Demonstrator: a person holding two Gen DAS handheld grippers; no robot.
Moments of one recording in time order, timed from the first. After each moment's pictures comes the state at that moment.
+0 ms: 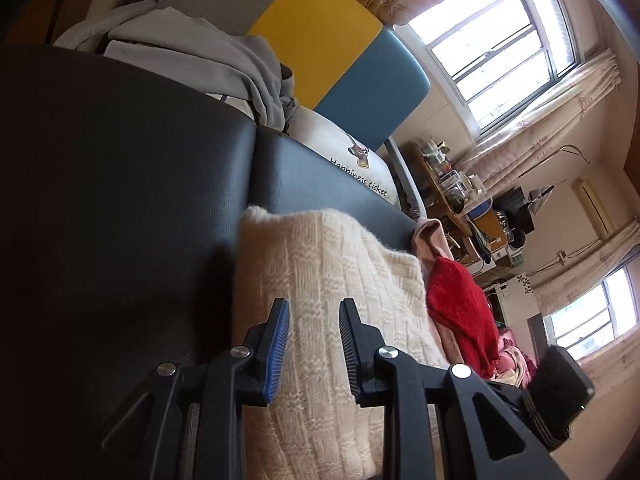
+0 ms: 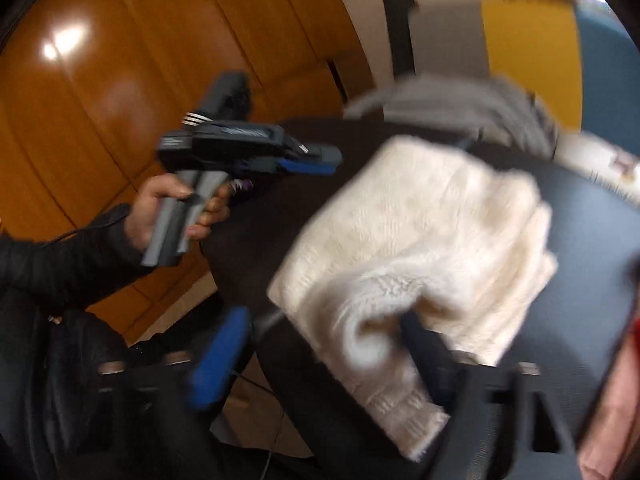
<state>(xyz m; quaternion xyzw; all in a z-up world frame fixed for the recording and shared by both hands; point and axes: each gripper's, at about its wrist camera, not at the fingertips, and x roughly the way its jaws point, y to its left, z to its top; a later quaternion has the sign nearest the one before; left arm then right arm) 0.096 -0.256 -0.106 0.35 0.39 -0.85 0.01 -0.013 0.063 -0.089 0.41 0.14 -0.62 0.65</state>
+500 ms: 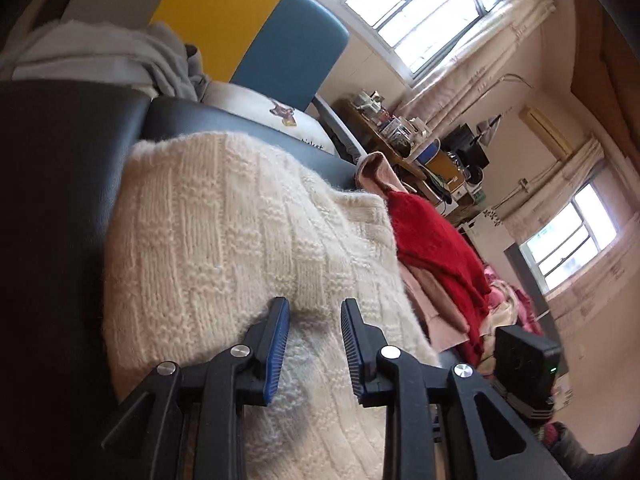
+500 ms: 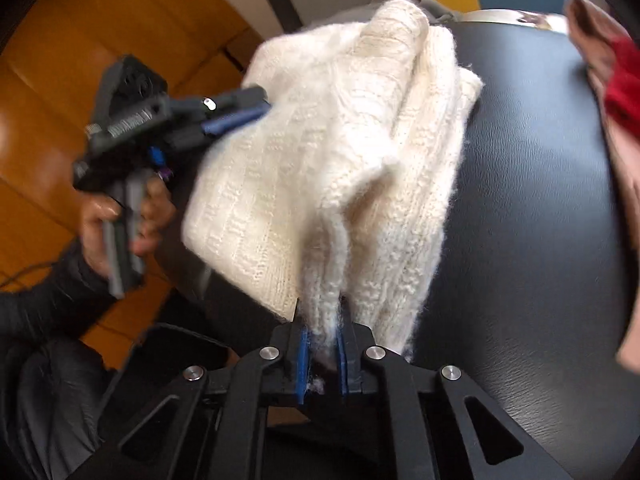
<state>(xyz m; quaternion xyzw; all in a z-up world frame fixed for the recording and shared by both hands) 0.052 -0.175 -0.135 0.36 0.30 -0.88 -0.10 -0.017 0.128 -0.171 0.52 0.03 -0.67 0.53</state>
